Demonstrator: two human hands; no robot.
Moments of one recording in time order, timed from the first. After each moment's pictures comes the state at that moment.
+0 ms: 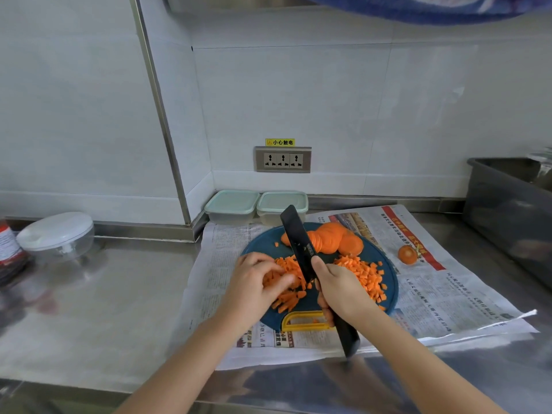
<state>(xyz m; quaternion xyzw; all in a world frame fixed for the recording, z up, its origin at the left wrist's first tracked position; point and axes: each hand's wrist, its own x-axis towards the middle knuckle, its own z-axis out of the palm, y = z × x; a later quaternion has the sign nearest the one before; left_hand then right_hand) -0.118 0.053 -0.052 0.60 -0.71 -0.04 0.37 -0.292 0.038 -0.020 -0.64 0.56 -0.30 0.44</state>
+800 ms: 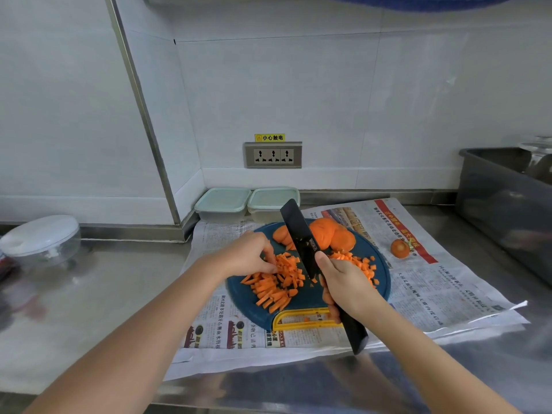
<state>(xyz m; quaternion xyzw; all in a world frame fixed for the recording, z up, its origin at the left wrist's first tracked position) -0.105 -0.015 -0.007 0.59 -0.79 -0.15 0.09 -0.313 0.038 -0.011 -0.64 0.56 -0.28 0.45</state>
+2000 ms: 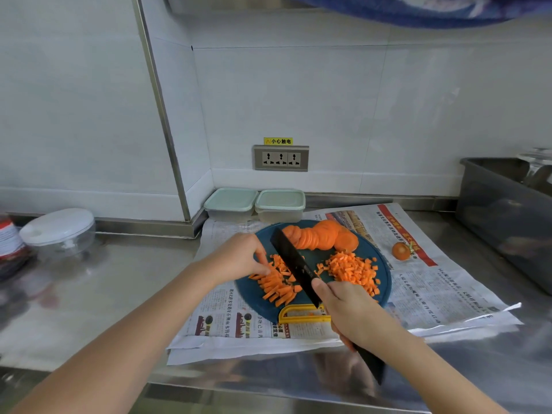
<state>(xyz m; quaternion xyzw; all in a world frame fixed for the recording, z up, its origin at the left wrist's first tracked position) -0.092 0.024 0.002 0.62 -0.76 -0.15 0.14 -0.316 0.078 -0.009 -0.73 0.55 -0.20 0.35</state>
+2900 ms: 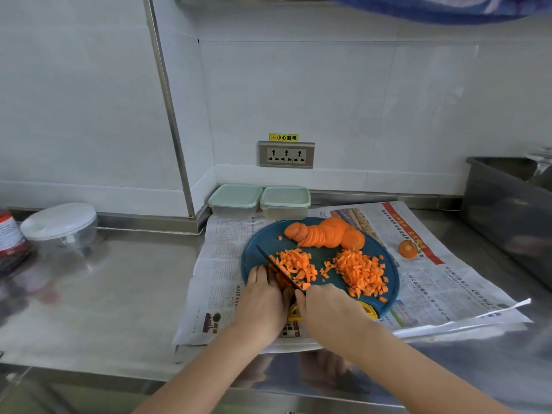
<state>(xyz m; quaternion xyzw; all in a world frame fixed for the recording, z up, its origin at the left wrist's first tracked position) -0.137 0.069 -0.075 0.70 -0.70 0.02 0.17 -0.269 0.077 -0.031 -0.84 0.54 -0.07 0.06</state>
